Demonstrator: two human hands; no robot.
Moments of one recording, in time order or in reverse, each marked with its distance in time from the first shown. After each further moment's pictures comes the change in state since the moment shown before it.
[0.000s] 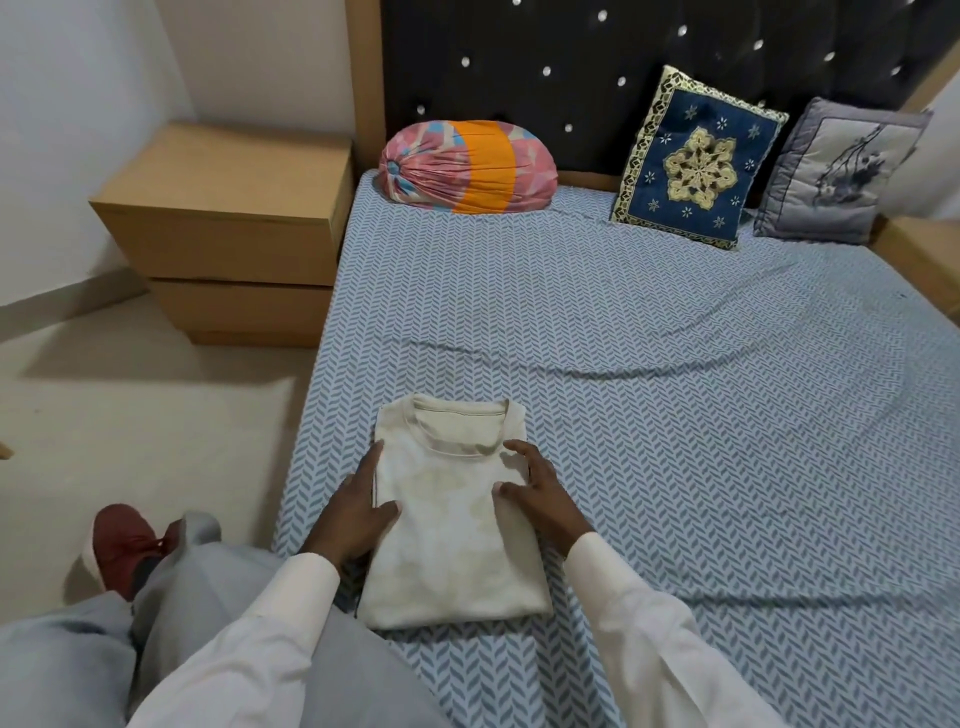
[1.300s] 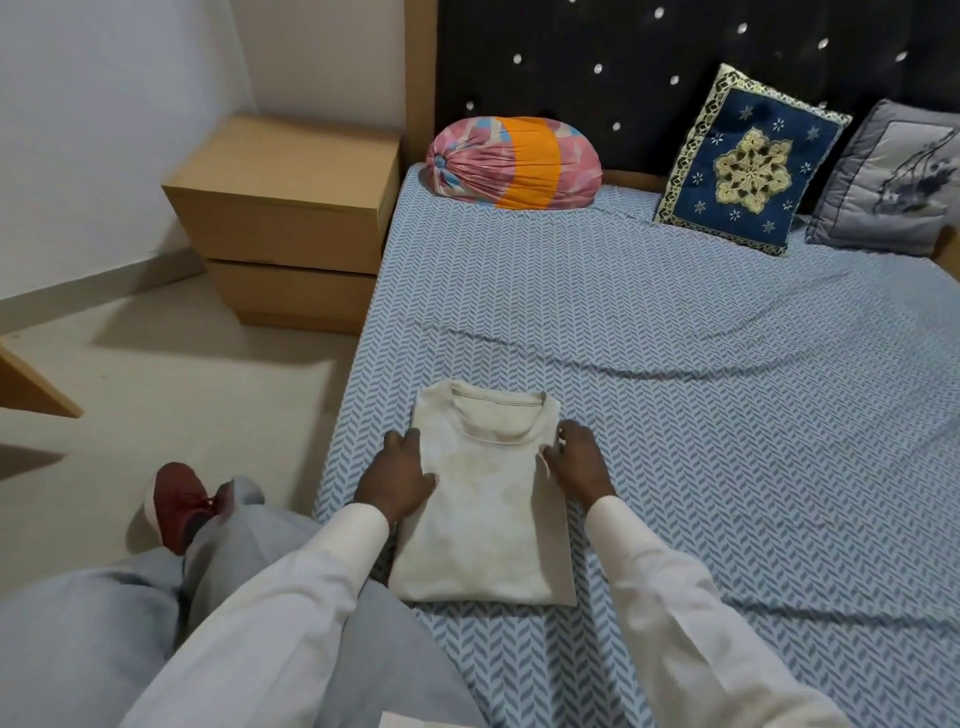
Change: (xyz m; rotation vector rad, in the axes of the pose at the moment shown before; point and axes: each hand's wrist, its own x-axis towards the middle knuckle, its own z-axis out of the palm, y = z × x) left_hand 0.001 0.030 -0.004 0.406 0.040 -0.047; right_hand 0.040 -0.007 -0.006 -0.494 0.194 0.020
